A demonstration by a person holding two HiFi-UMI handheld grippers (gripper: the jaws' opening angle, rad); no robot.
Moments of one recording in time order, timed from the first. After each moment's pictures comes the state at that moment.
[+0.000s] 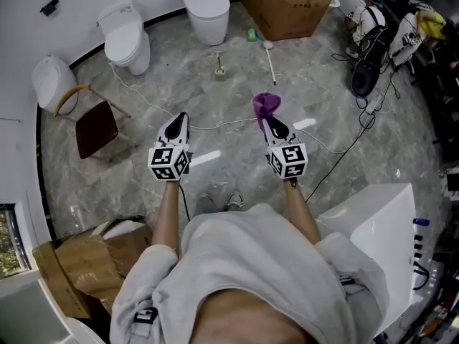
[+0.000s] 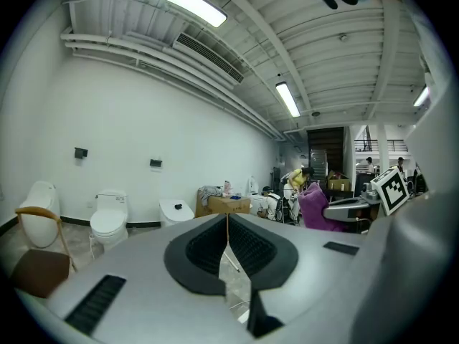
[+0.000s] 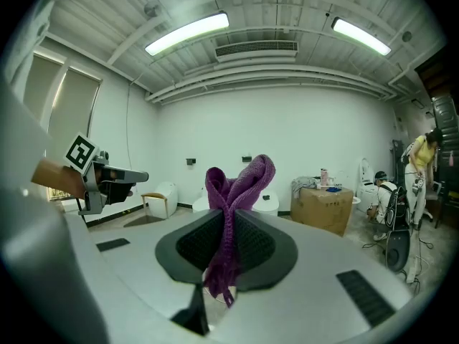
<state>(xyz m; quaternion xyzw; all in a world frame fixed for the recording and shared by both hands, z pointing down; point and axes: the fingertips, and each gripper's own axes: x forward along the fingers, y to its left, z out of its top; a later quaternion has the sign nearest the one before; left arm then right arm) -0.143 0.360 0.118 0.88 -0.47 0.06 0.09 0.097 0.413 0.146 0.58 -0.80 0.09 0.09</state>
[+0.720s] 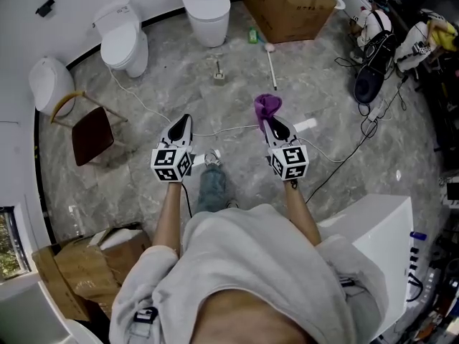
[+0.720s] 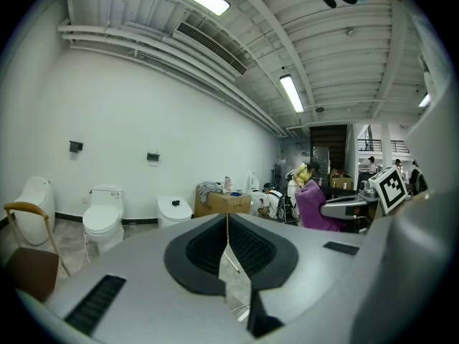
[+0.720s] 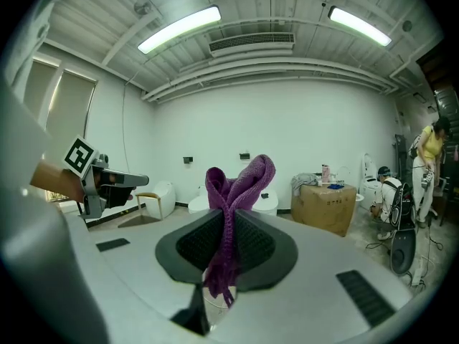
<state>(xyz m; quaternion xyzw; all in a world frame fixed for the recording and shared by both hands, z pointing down) -0.105 0.297 0.145 0.88 -0.47 0.07 0.11 0.130 0.344 0.166 0.57 -0.81 0.10 0.09</state>
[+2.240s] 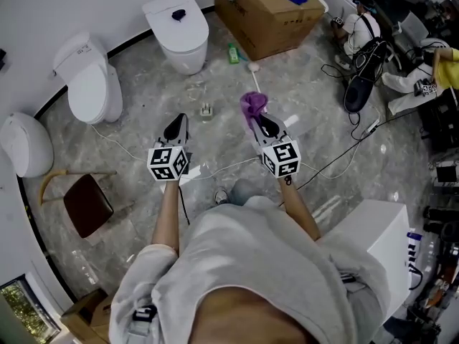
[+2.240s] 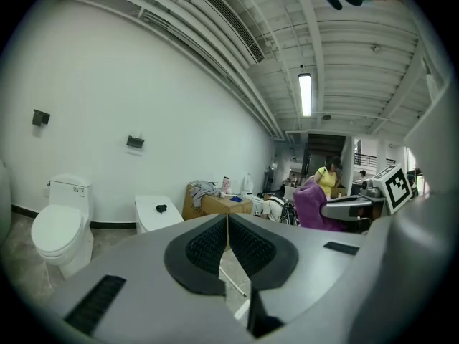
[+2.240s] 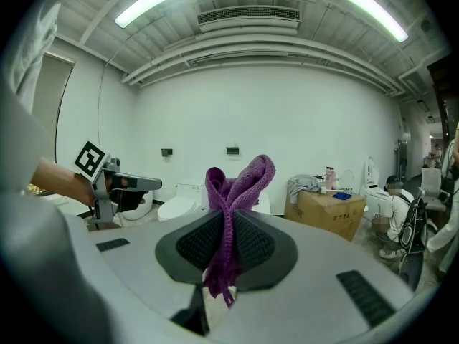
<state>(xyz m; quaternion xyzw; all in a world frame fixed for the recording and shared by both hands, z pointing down) -0.076 -0.058 0.174 0.90 -0.40 0.06 0.15 0.123 0.021 0.168 0.60 -0.78 0.10 0.13</state>
